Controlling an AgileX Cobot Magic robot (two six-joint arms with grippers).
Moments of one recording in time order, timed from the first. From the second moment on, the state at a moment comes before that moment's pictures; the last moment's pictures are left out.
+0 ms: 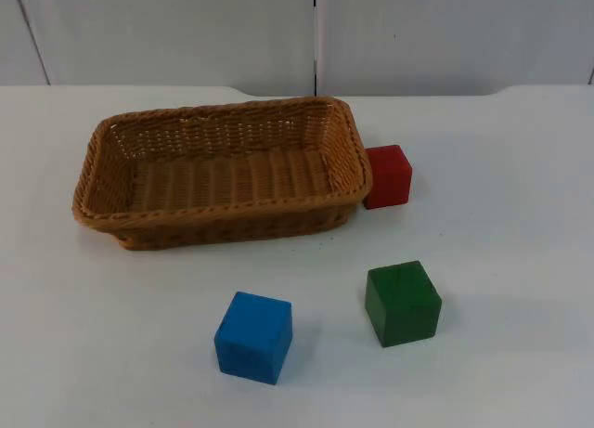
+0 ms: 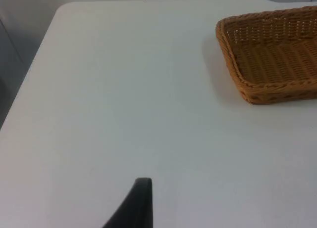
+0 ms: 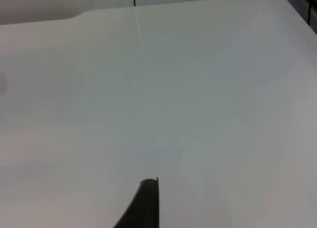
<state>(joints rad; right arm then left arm) -0.07 0.00 -0.52 -0.15 1.08 0.09 0.02 0.00 -0.50 0.02 1.09 0.00</state>
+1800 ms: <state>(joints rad) -0.07 0.76 -0.91 -0.02 1.02 -0.01 0.02 0.46 -0.73 -0.03 0.91 0.00</state>
